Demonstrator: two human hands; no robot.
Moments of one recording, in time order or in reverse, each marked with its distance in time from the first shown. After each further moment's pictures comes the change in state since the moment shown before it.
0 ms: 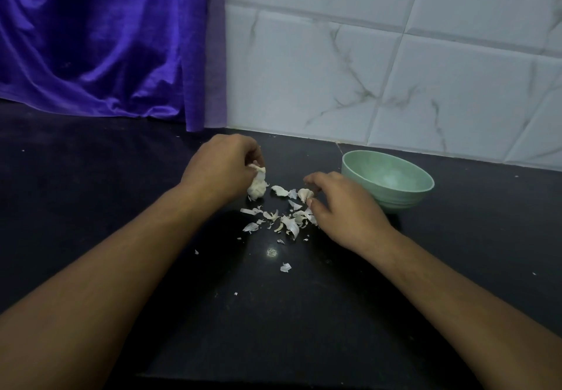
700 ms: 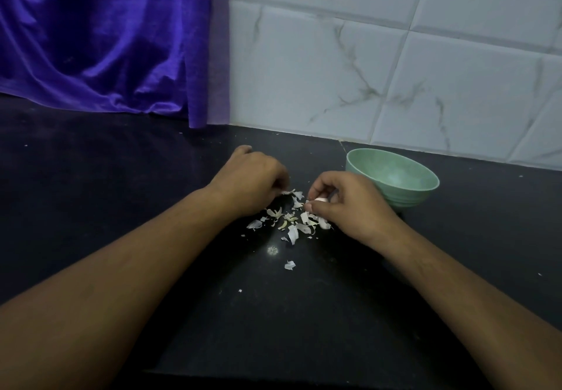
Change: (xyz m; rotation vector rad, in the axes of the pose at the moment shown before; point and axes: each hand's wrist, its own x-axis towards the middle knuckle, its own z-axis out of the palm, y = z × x) left_hand 0.003 0.013 0.025 0.337 -0.211 0.320; right_hand 0.001 0.000 -0.011 0.395 -0.067 0.070
